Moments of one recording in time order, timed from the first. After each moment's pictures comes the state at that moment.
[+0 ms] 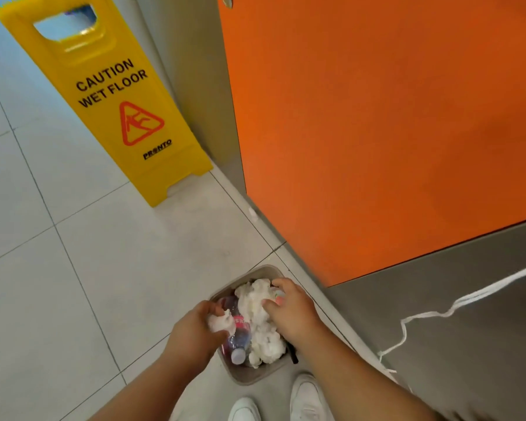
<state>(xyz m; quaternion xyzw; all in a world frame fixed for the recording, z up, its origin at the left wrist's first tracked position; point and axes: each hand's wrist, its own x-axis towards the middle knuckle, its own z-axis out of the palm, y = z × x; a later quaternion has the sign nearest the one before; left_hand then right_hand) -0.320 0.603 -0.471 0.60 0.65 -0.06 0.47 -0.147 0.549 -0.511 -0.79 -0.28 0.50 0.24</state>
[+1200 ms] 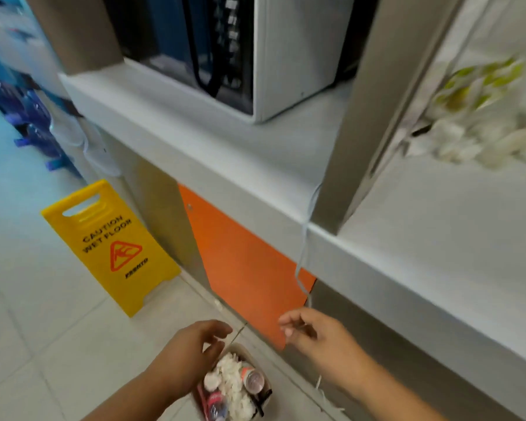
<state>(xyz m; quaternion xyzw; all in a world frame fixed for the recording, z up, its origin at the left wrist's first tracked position) -0.265 0.613 -0.179 0.84 0.37 -0.03 0.41 -0.086 0.454 -0.142 -0.75 -0.31 0.42 0.41</state>
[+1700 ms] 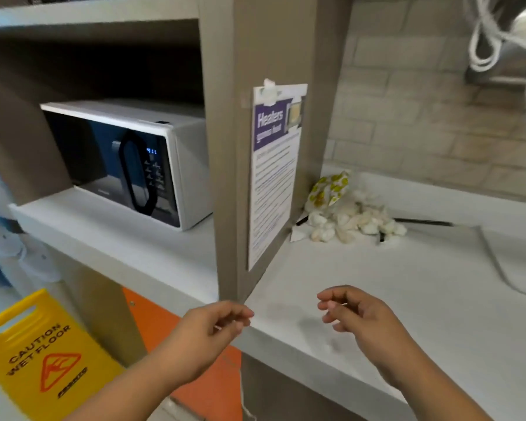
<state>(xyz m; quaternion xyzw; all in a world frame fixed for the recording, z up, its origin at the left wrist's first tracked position) -0.153 0.554 0.033 0.86 0.17 0.07 0.48 -0.003 0.334 0.057 -0.77 -0.24 0.21 0.56</state>
